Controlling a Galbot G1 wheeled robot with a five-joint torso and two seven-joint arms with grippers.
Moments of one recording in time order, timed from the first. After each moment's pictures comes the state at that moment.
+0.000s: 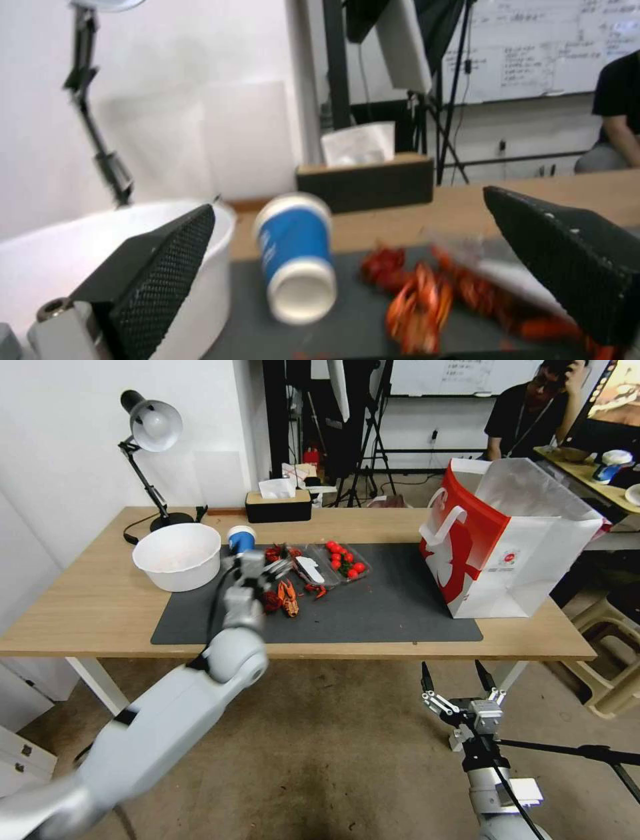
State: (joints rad) left arm 0.84 -0.97 0.08 -1.82 -0.51 -0.01 -0.65; right arm -1.70 1.19 0.43 2.01 0.17 0.38 0.22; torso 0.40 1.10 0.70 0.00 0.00
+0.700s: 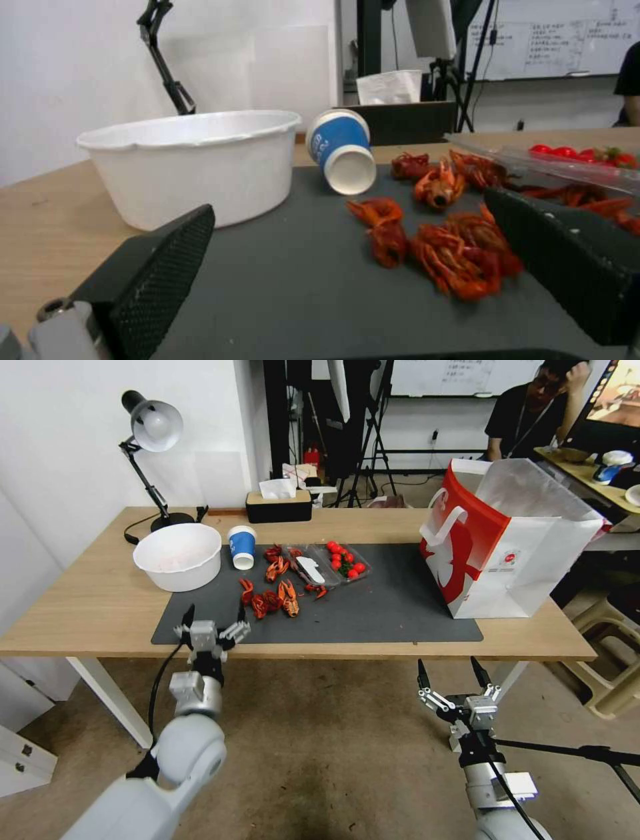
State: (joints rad) left arm 1.30 -1.01 -0.15 -2.00 -0.39 -0.10 -0.59; right arm -1.69 1.19 0.42 2.02 0.16 0.38 0.22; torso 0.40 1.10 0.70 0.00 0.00
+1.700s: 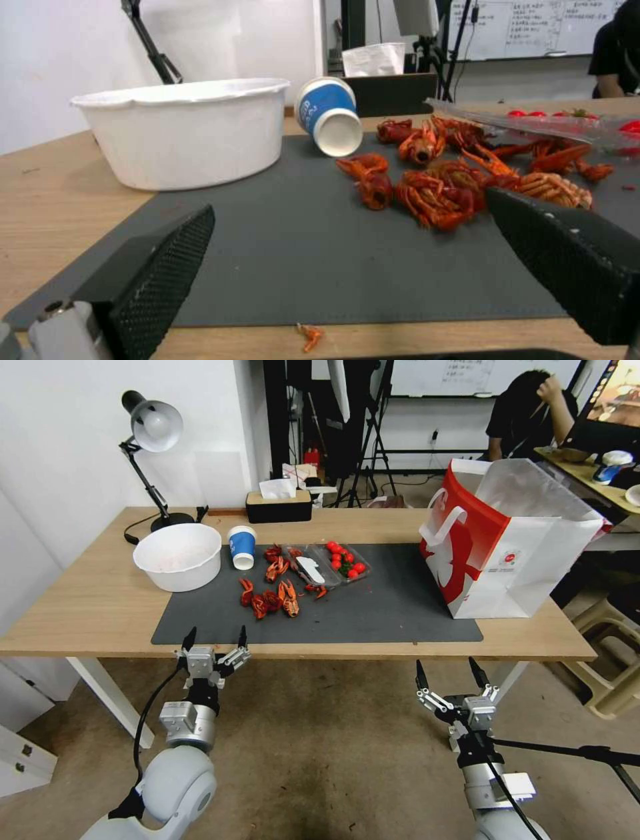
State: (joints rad) left arm 1.41 -1.00 -0.21 -2.03 -0.39 -0.12 -0.51; right arm -1.69 1.19 0.41 2.01 0.16 0.38 0.22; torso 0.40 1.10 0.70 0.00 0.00
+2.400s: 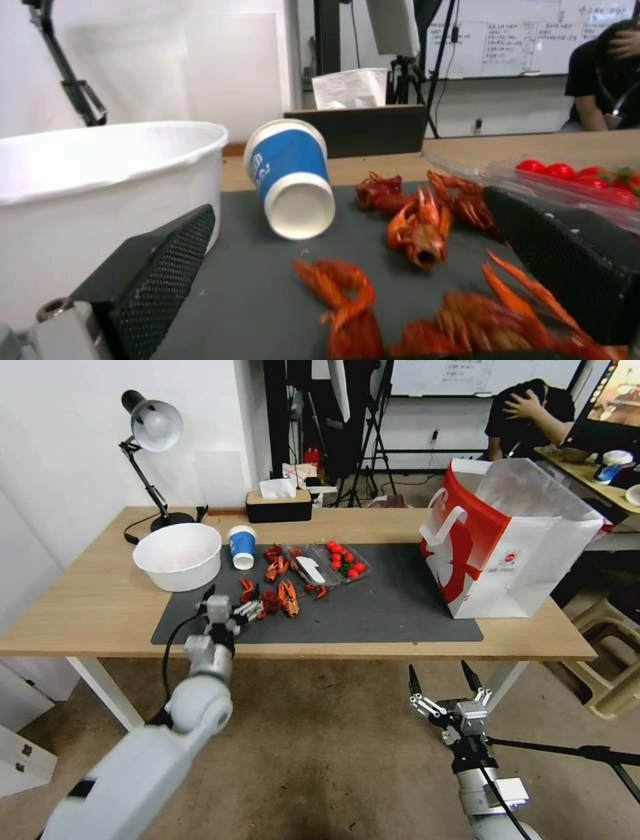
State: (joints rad) left arm 0.87 -0.97 0.04 -1.71 -0.59 -0.08 -0.50; right arm -1.70 1.19 0.39 2.01 0.14 0.38 0.22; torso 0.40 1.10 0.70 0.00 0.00
